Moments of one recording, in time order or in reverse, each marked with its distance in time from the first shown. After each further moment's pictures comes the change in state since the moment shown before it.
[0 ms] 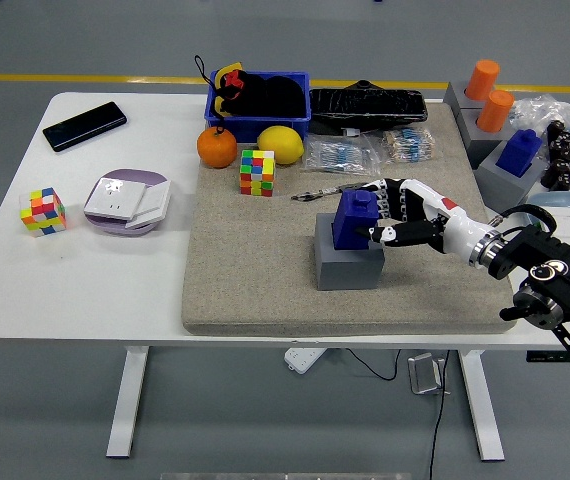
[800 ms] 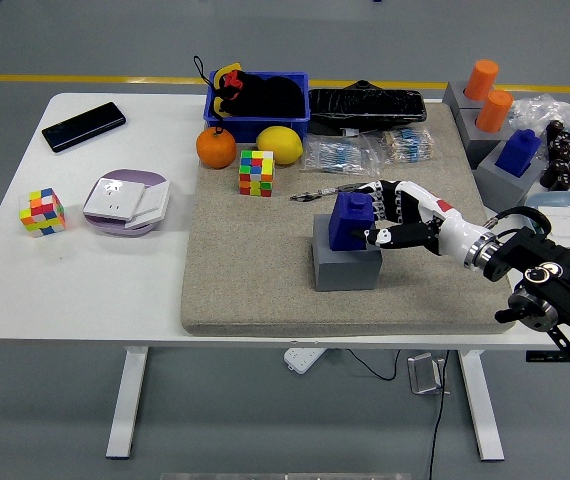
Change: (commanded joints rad) left arm 0.000 0.000 -0.006 0.001 0.002 -0.001 -0.001; right arm -0.003 0.004 -0.009 0.003 -0.002 -0.001 -0.002
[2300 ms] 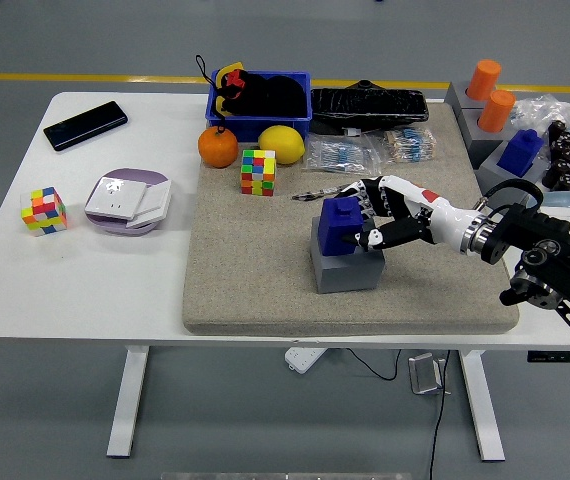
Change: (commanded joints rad) left arm -0.006 0.009 0.009 0.002 -0.012 0.001 -0.003; right arm 0.108 -0.047 -0.083 0.024 -0.046 0.040 -0.017
